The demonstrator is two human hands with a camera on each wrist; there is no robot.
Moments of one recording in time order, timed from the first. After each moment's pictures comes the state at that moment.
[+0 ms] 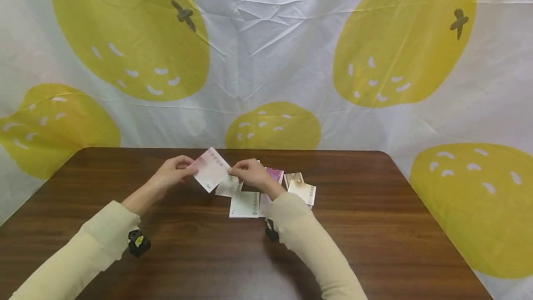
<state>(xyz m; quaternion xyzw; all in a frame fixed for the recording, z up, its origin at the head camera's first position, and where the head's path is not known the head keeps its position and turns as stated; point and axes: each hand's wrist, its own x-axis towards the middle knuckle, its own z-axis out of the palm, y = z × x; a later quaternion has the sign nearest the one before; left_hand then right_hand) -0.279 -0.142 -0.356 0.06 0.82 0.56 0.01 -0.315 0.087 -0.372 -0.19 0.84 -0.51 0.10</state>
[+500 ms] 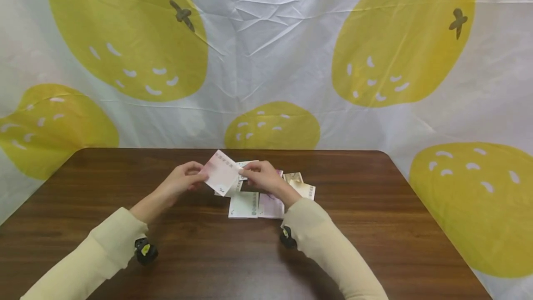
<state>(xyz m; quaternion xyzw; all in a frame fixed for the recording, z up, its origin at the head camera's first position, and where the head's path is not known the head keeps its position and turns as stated) -0.268 -0.117 -0.363 0.06 0.78 0.62 0.04 -0.301 0.114 -0.372 -0.16 0.80 -0.57 0.10</state>
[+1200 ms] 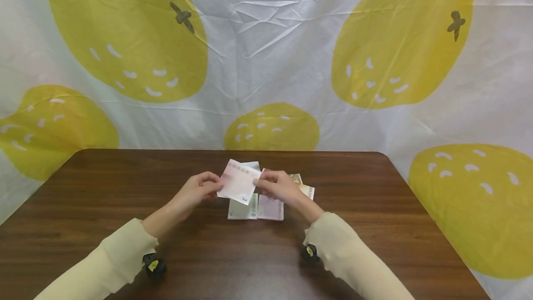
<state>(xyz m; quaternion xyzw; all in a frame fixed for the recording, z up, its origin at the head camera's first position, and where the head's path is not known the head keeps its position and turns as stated) -0.247 -0.078 -0.367 0.06 0.76 0.64 0.06 -0.271 0.153 -0.368 -0.15 0.81 -0.56 0.09</state>
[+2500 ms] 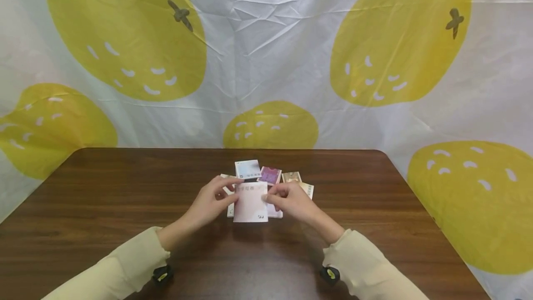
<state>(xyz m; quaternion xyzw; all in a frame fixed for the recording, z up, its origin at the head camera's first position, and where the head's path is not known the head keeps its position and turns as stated) -0.221 -0.046 -0.373 0.25 0.82 0.51 -0.13 -0.220 0.174 -0.350 -0.24 0.83 -0.50 0.07</state>
